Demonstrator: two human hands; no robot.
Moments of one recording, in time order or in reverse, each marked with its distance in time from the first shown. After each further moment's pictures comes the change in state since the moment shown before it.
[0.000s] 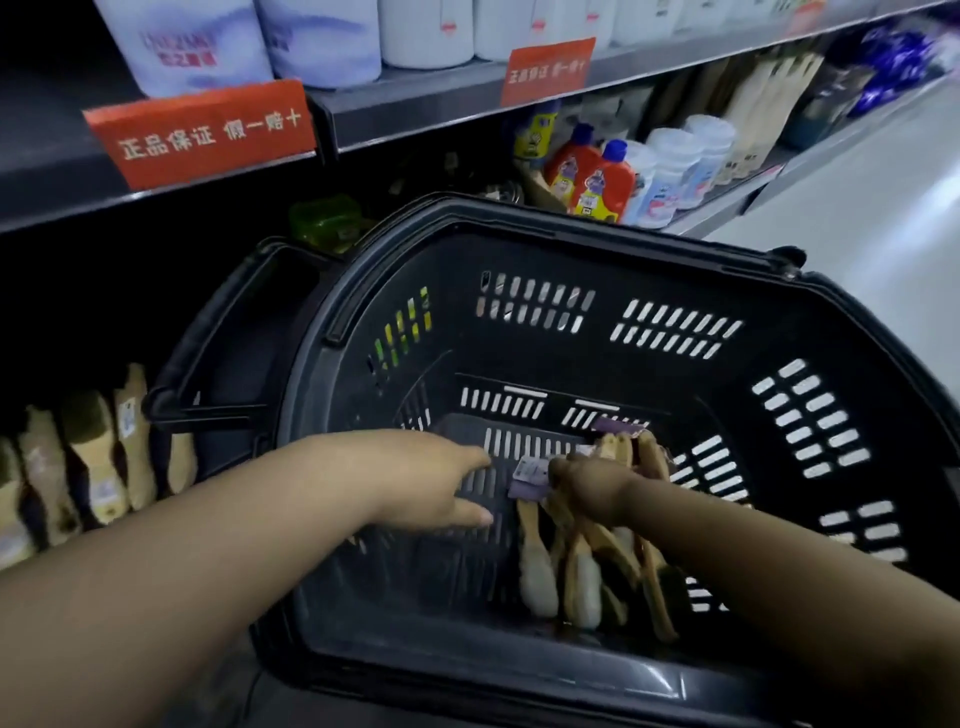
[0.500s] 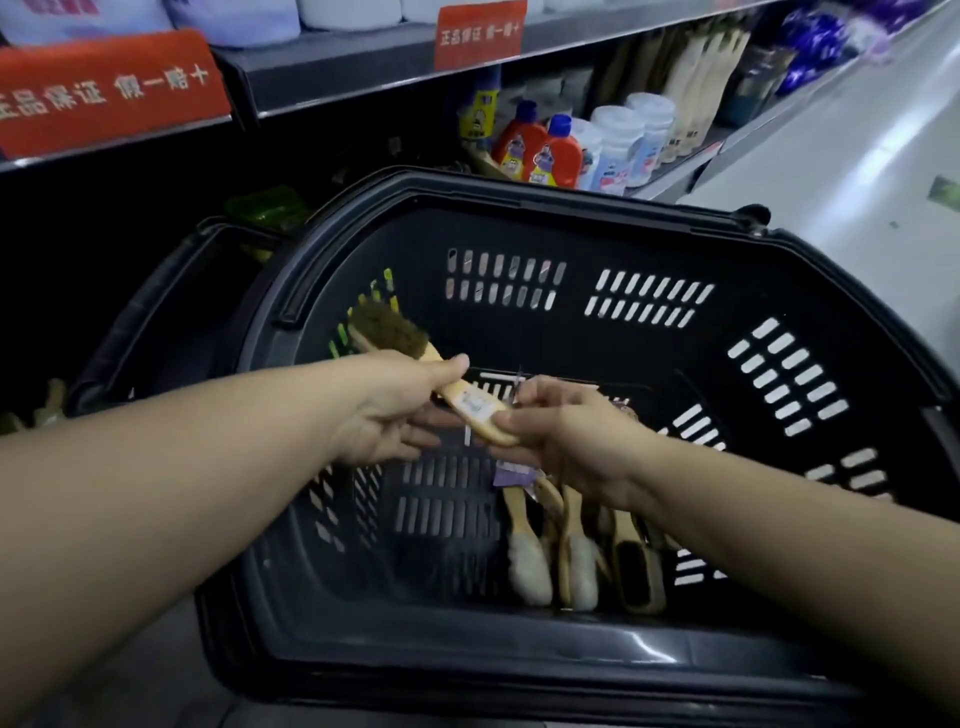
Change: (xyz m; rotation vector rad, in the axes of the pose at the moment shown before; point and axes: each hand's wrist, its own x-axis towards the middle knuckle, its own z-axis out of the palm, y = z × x) left_hand 0.034 0.006 -0.012 -1.406 0.077 -0.277; right_hand -0.087 -0.059 -0.065 1.903 0.105 -0.093
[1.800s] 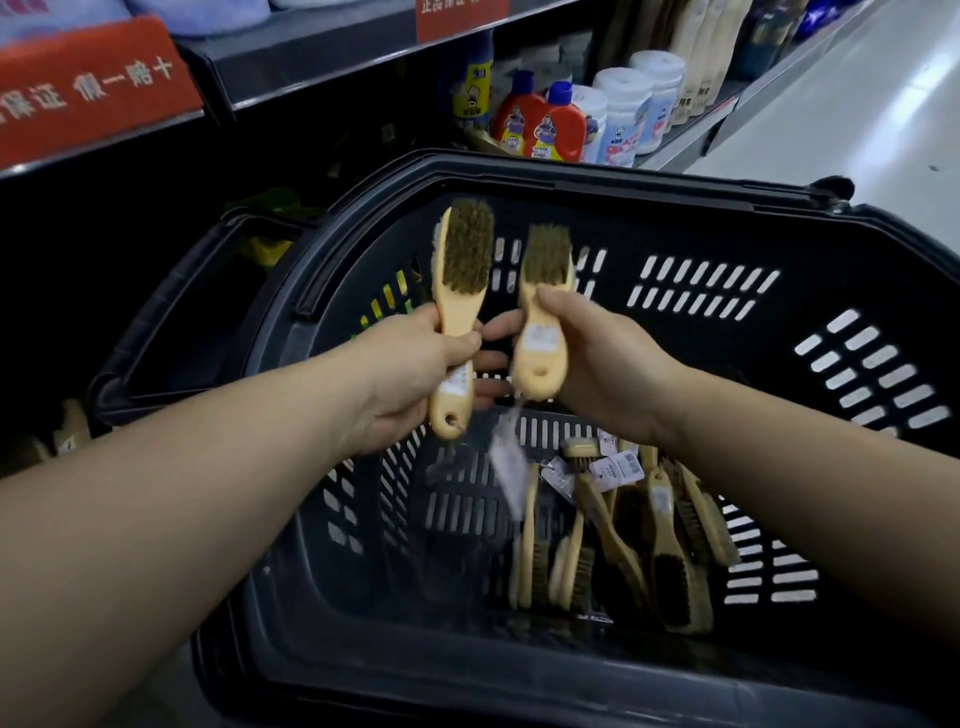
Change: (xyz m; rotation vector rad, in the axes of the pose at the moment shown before) left_hand 0.000 0.008 0.005 -0.198 -0.039 0.343; right_hand 0.014 -0.027 -0.003 -0.110 -0.183 -0.199
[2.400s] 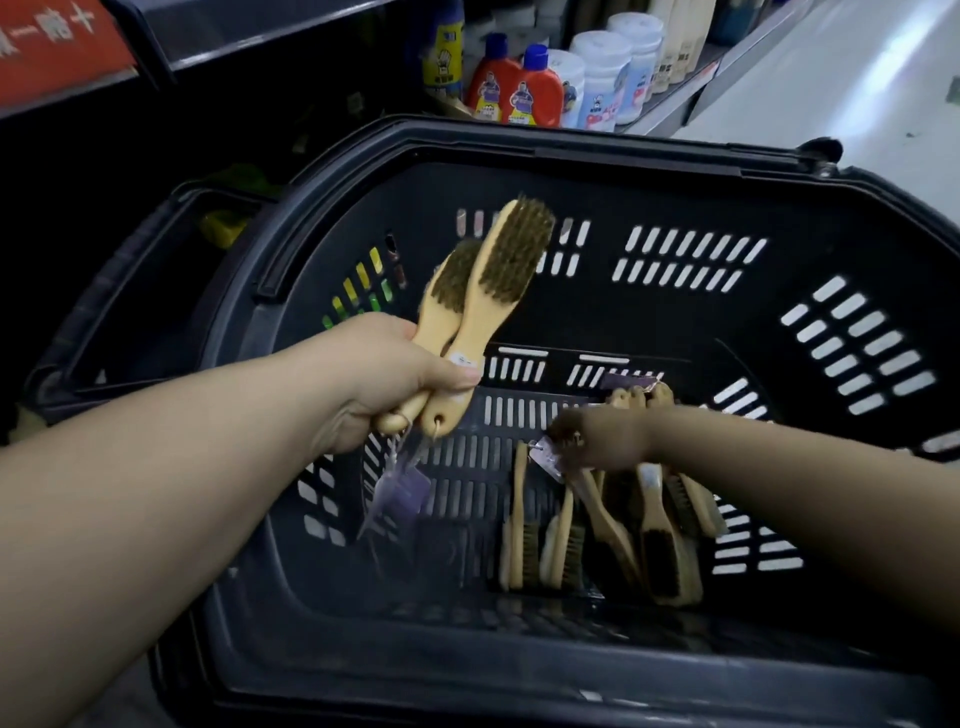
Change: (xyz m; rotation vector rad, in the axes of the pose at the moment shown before) left_hand 0.001 -0.009 -0.009 0.390 0.016 -0.105; right_hand 0.002 0.080 -0.074 -1.307 -0.111 0.509
